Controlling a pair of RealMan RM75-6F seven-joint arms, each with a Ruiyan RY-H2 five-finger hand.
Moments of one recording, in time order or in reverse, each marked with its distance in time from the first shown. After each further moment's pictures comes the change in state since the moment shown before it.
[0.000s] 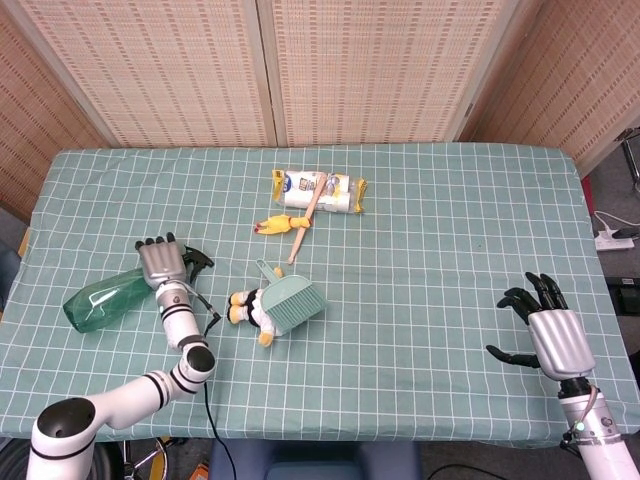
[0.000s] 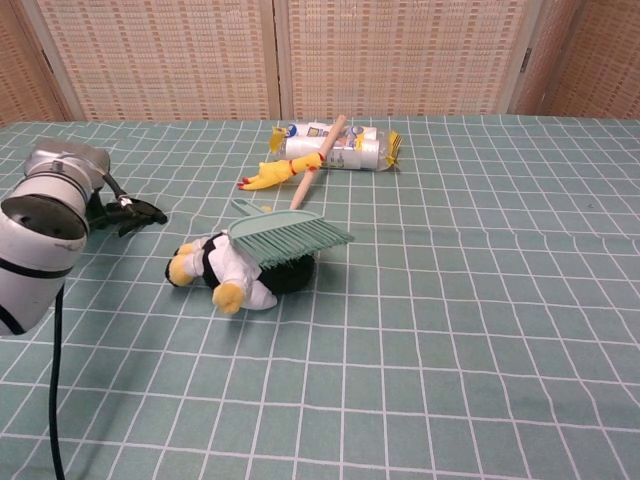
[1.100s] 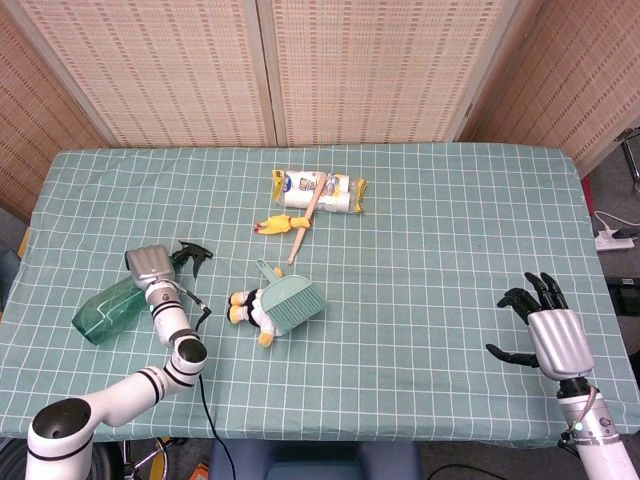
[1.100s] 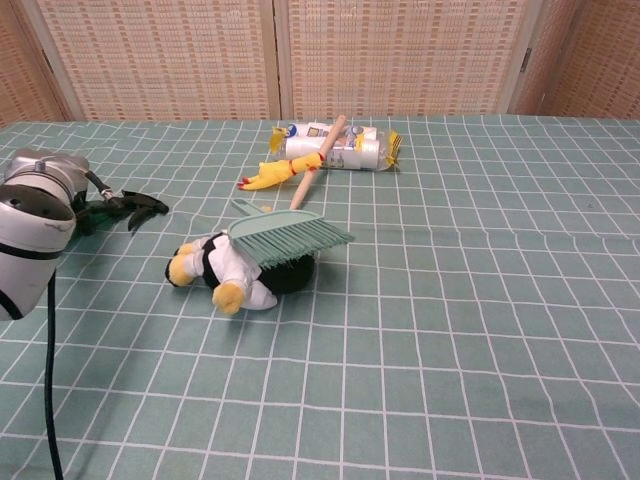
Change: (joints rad) left arm 0.011 0.003 -0.037 0.046 -0.063 -0.041 0.020; right arm -0.002 -0.014 0.003 0.011 -0.006 0.013 -0.011
